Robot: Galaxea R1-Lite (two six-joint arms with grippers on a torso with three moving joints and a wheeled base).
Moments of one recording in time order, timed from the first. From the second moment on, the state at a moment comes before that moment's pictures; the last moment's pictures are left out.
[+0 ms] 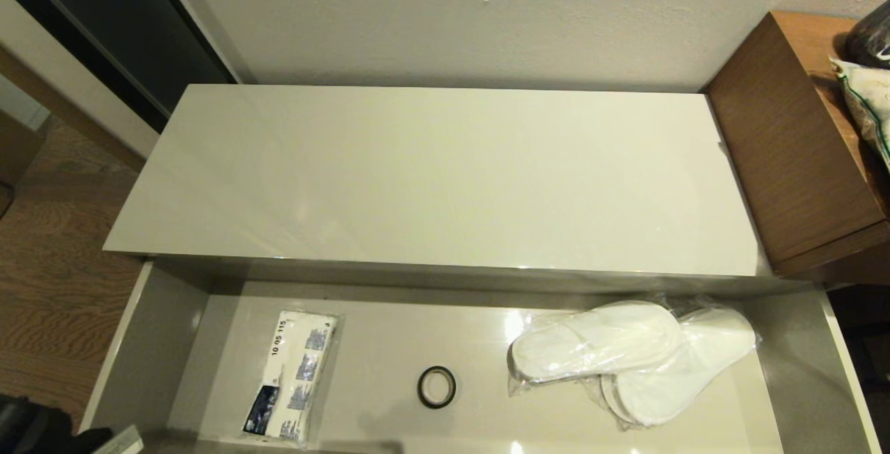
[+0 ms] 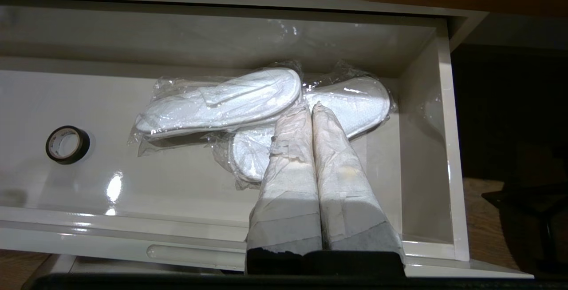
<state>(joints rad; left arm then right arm) -0.07 1.12 -0.35 0.51 -0.23 -0.12 0.01 0.00 0.00 -0.01 0.00 -0.03</state>
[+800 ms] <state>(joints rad) -0.11 1.36 -0.19 0.12 -0.18 -0.17 0.01 0.00 0.00 -0.01 0.00 -0.03</state>
